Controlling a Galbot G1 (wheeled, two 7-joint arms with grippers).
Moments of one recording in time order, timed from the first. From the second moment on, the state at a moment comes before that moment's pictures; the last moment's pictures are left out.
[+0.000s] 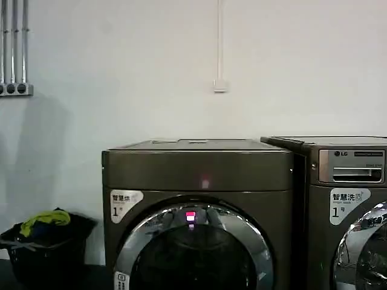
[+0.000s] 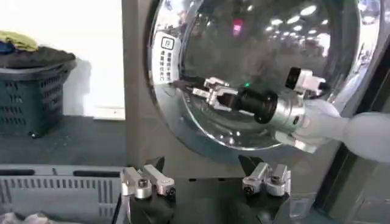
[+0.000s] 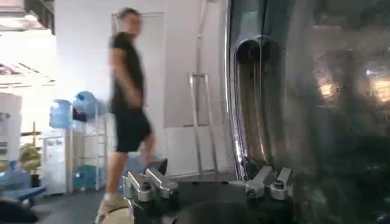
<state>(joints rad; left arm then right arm) 1.61 -1.46 -0.69 -2.50 -0.25 0.71 0.12 -0.11 1.47 -0.46 0.73 1.03 0.29 -0.90</state>
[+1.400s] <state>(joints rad) 1.60 -1.47 -0.69 -2.51 -0.25 0.71 0.12 -0.13 1.44 -0.52 0.82 1.02 0.20 -1.00</state>
